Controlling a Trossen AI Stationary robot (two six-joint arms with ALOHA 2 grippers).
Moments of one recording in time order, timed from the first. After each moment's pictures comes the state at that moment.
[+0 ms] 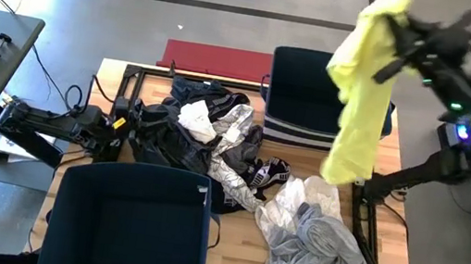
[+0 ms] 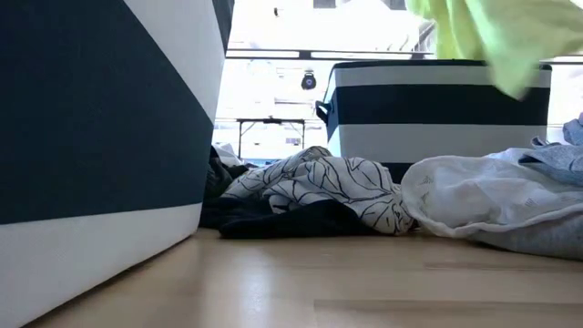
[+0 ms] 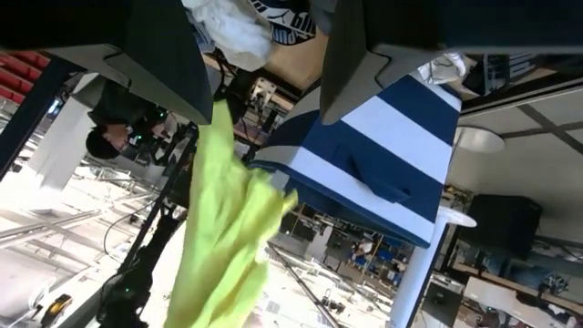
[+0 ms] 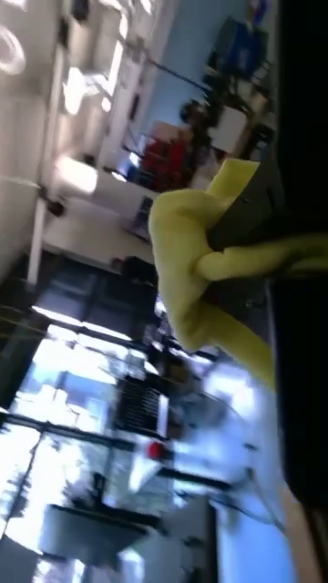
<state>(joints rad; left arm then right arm) -0.08 0.25 0.19 0.25 -0.43 -0.36 -0.11 1.32 2.23 -0.71 0.66 -0.45</state>
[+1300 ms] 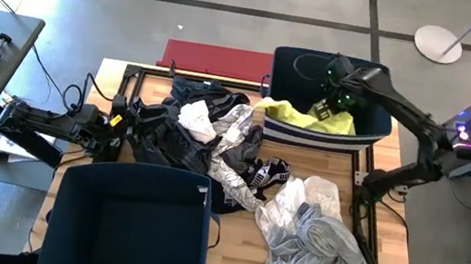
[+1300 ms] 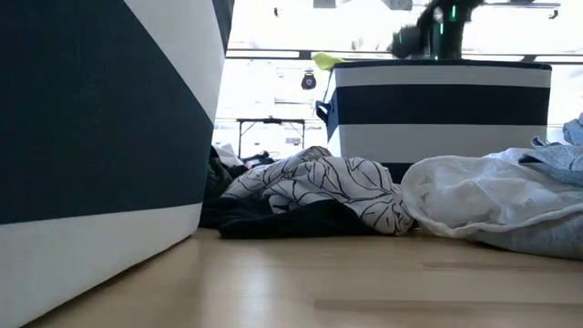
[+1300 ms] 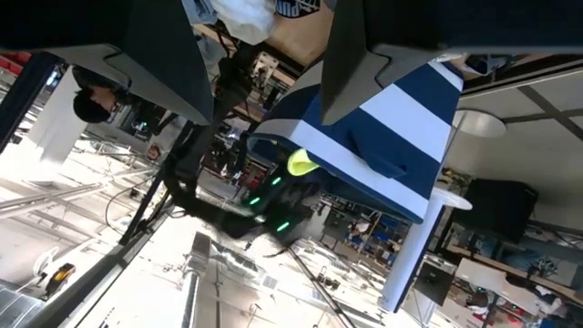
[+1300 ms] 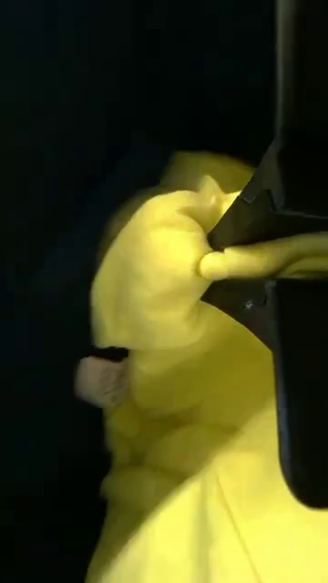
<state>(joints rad) -0.08 0.25 0.19 0.31 -0.46 -0.36 -0.83 1.45 1.29 -1.19 0.15 0.13</state>
